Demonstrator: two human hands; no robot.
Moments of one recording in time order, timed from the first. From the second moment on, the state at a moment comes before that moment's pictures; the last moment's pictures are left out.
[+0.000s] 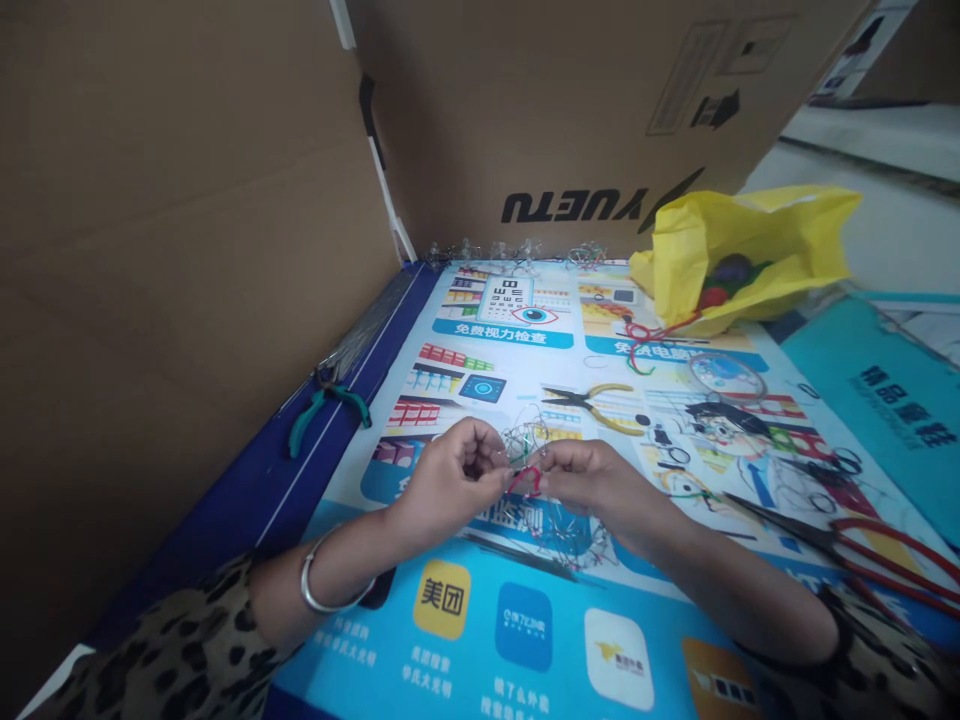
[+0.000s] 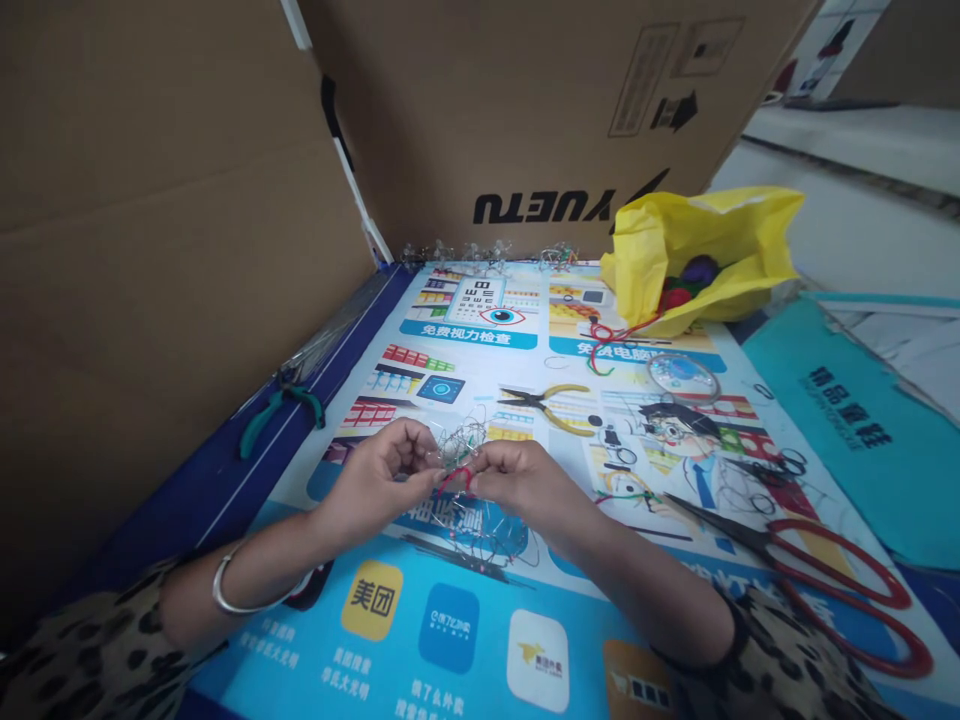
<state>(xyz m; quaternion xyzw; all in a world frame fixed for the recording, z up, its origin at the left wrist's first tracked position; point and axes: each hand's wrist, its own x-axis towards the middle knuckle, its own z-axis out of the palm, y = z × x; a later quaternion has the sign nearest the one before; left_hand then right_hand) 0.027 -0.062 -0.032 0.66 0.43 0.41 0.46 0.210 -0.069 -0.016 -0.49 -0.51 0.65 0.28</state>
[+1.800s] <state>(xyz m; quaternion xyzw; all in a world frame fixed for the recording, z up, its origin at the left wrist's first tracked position) 0.023 -0.069 -0.032 0.72 0.44 0.41 0.33 0.207 -0.083 -0.022 -0.43 -0.79 0.23 0.36</state>
